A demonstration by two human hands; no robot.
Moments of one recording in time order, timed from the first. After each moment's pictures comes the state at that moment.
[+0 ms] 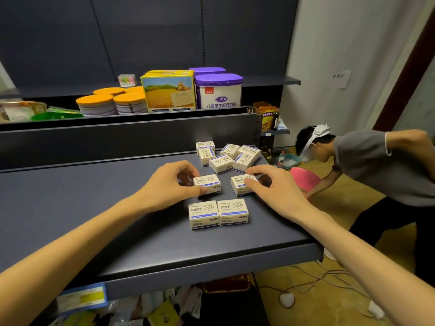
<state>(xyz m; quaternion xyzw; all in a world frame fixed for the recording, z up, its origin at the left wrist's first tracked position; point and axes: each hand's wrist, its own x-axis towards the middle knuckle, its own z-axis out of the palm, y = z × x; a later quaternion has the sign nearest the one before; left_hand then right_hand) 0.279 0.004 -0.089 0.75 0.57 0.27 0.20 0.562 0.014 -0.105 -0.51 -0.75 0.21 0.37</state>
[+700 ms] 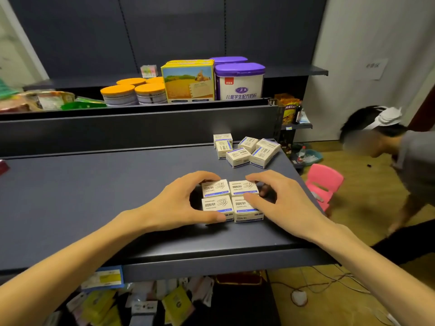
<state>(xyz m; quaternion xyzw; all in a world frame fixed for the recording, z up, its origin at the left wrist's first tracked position) 0.281 -0.051 -0.095 0.78 0.53 0.24 0.23 0.546 -0.013 -0.111 -0.44 -0.81 0.20 0.33</state>
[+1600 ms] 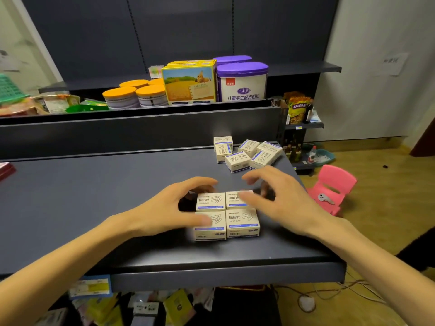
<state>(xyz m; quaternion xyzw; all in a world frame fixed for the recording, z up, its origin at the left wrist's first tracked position) 0.280 -0.050 -0.087 0.76 0.50 0.25 0.32 0.552 0.016 -0.105 -0.38 -0.84 0.20 0.32</state>
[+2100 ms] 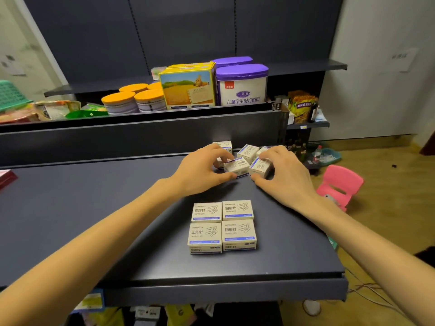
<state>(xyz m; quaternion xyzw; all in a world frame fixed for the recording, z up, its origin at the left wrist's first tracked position) 0.314 0.063 -0.080 0.79 0.56 0.23 0.03 0.550 0.097 -0.115 -0.50 -0.80 0.06 0.32</state>
